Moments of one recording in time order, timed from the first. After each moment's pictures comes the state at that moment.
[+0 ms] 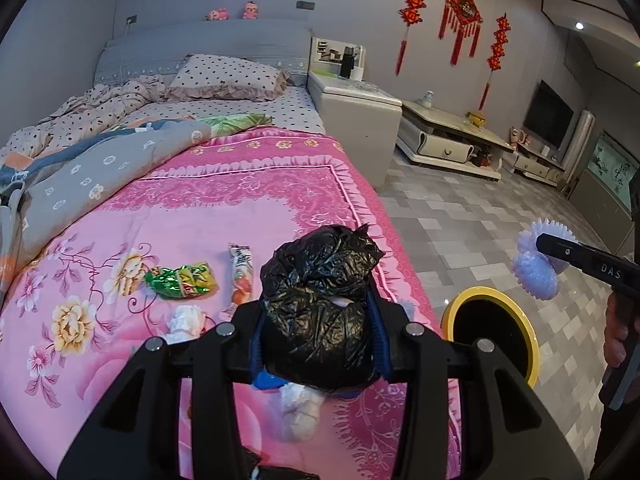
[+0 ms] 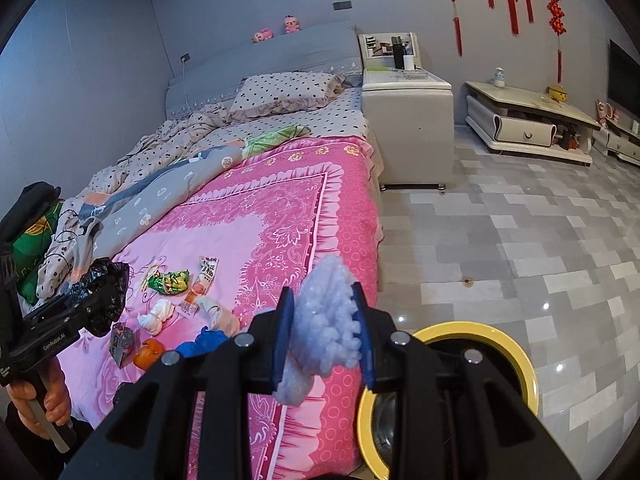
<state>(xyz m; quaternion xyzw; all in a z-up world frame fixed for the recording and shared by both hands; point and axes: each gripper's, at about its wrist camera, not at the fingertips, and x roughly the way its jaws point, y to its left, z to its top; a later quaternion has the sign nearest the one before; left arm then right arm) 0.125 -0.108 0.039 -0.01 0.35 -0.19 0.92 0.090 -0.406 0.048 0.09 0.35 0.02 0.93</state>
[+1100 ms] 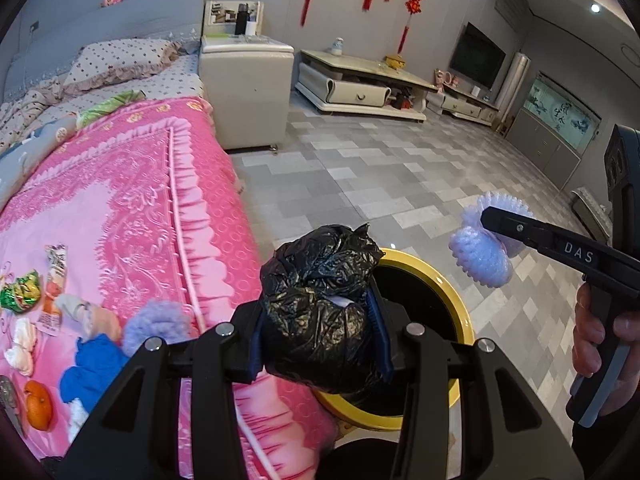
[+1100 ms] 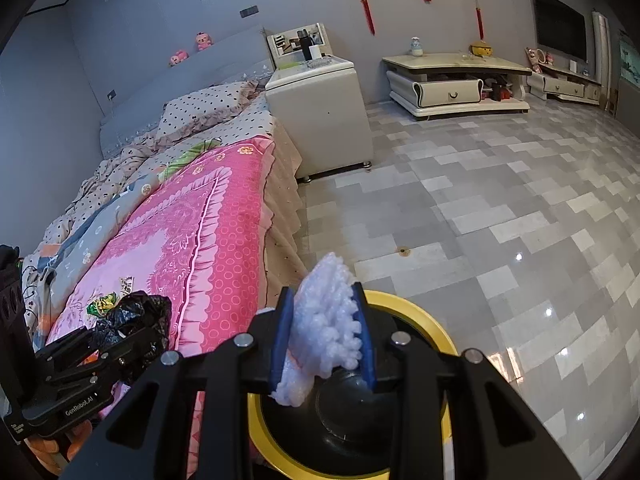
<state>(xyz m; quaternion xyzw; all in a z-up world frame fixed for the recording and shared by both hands) 0.107 -0.335 -0.016 0.03 0.40 -0.33 0.85 0.045 -0.552 -0.003 0.17 0.36 -0.08 0.91</state>
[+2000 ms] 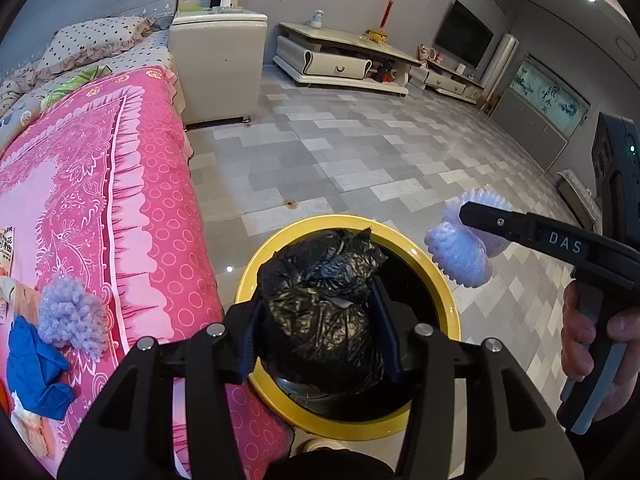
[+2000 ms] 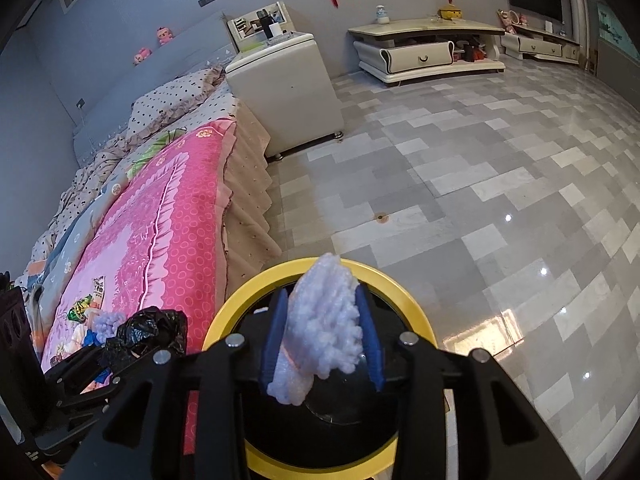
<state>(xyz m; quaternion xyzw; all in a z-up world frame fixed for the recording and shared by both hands) 0.102 -0.386 -0.064 0.04 0.44 -0.36 0.82 0.037 -0.595 -0.050 0.22 0.40 -0.12 0.88</state>
